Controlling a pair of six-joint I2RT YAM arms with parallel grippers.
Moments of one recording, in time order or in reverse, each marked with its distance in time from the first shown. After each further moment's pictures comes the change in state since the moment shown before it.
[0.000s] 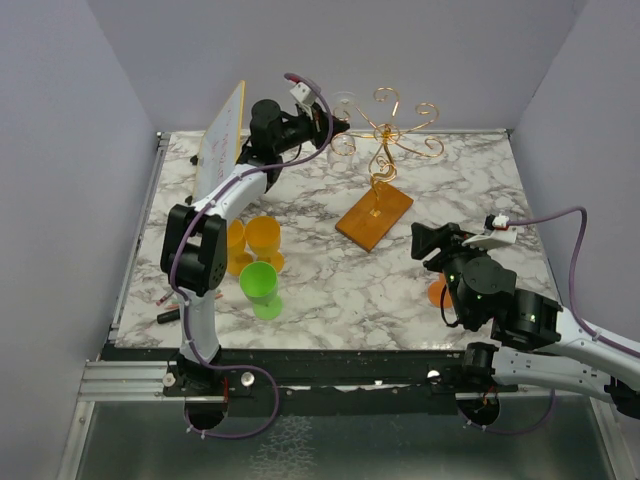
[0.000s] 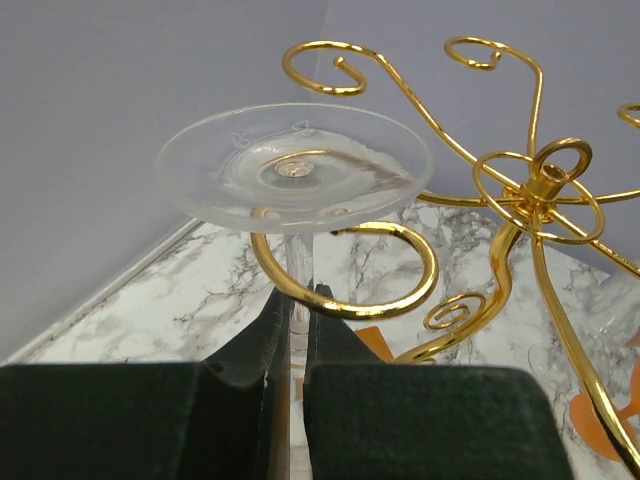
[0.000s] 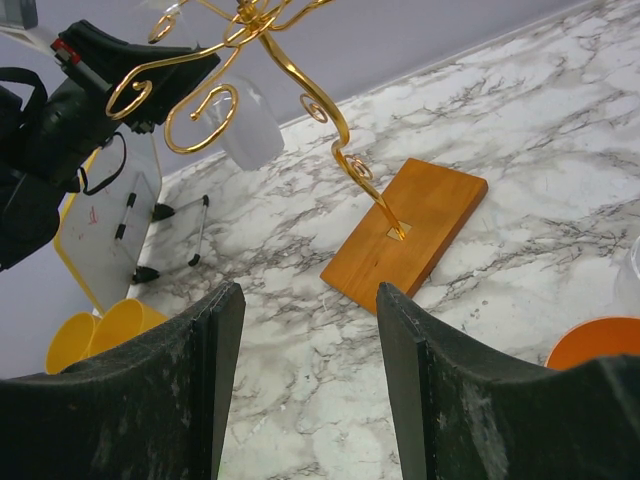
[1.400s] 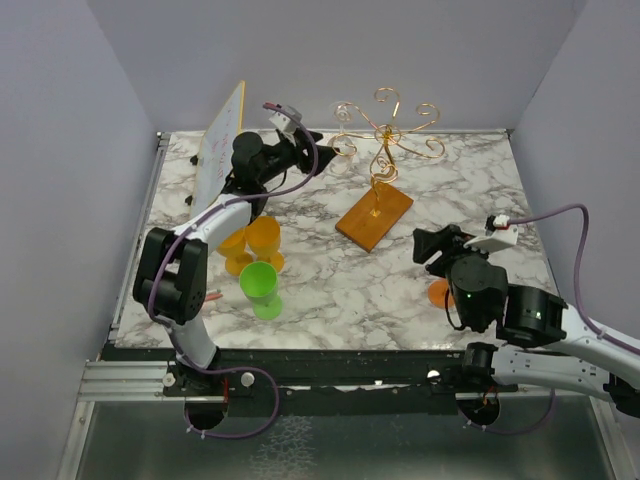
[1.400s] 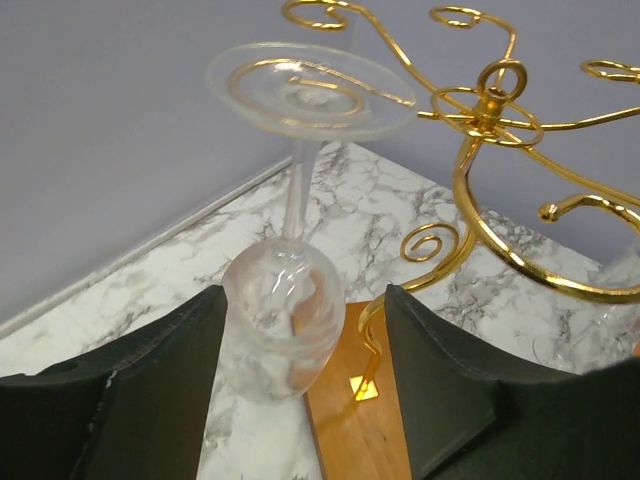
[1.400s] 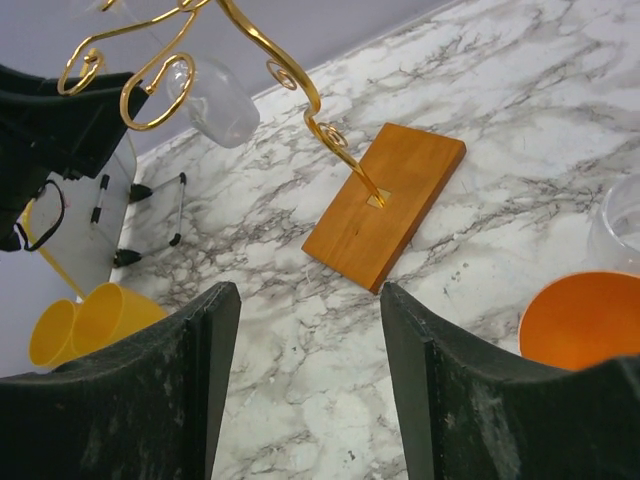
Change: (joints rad) left arm 0.004 -0.231 -0.405 0.218 -0.074 0.027; right arm 0.000 0.014 0.035 -0.190 0.000 0.164
